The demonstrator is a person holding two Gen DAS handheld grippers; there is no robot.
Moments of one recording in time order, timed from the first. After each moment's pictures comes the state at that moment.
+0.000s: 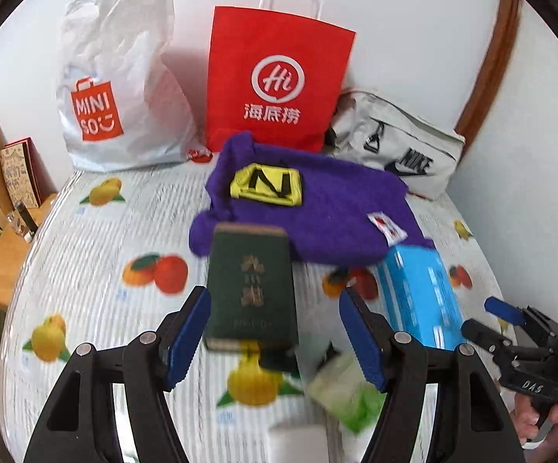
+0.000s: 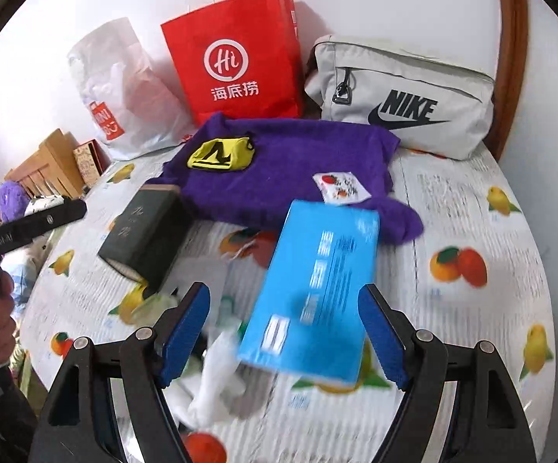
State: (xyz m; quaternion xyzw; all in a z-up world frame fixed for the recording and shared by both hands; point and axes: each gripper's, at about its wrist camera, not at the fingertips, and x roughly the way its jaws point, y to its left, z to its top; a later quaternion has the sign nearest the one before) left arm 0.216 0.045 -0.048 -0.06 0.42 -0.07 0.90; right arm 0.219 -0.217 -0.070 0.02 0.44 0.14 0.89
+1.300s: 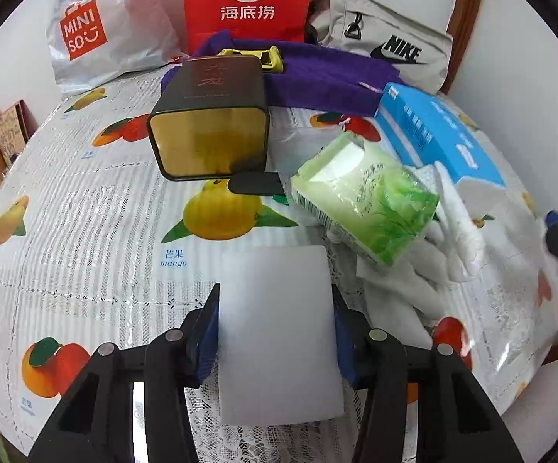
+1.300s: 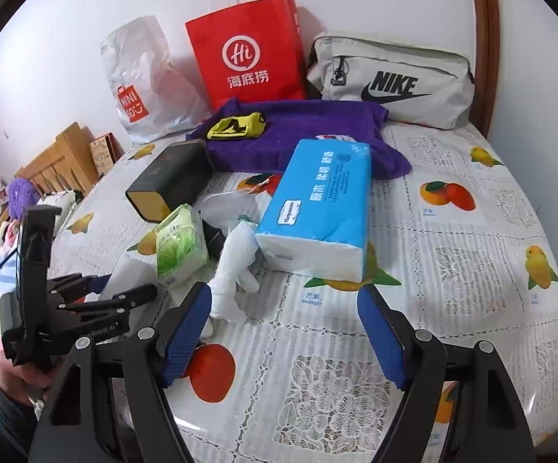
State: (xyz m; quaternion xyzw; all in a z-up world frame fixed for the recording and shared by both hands) left arm 0.136 0.009 -0.156 -0.02 0.48 -0.07 0.87; right arm 0.123 -0.228 -0.099 0.02 0.42 0.15 0.90
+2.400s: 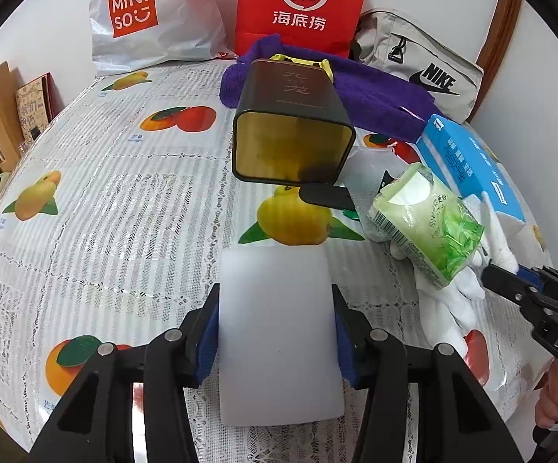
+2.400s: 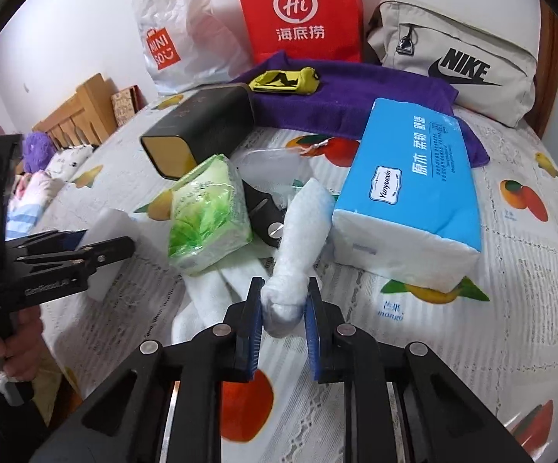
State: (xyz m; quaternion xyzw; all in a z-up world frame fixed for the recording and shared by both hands) left arm 0.139 0.055 -0.157 -0.06 0.48 -0.04 0.88; right arm 0.146 -0.176 -0.143 -0.02 0.45 0.21 0.87
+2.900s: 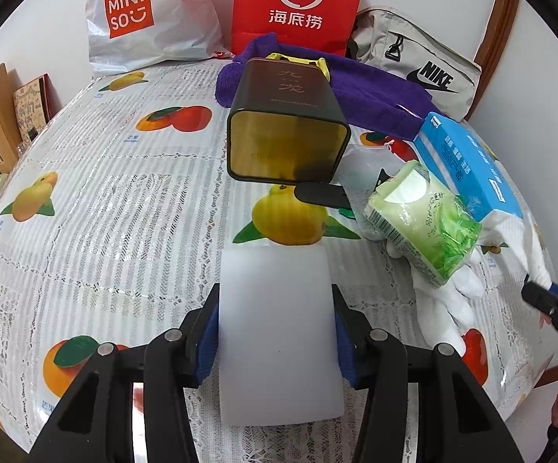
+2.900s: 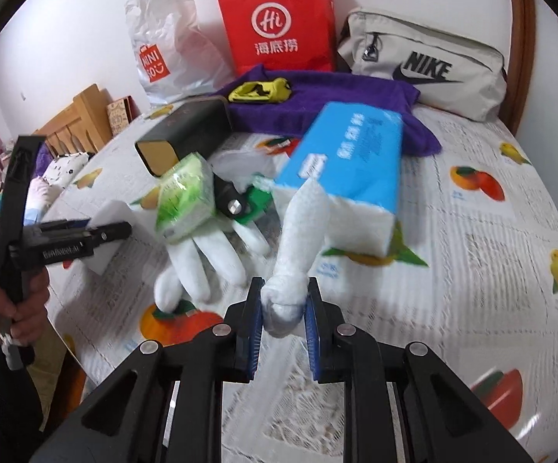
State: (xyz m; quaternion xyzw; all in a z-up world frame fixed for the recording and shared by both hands) left arm 0.139 0.052 -0.157 -0.06 0.48 -0.04 0.88; right arm 0.119 -0.223 -0.132 -0.02 0.44 0.19 0.88
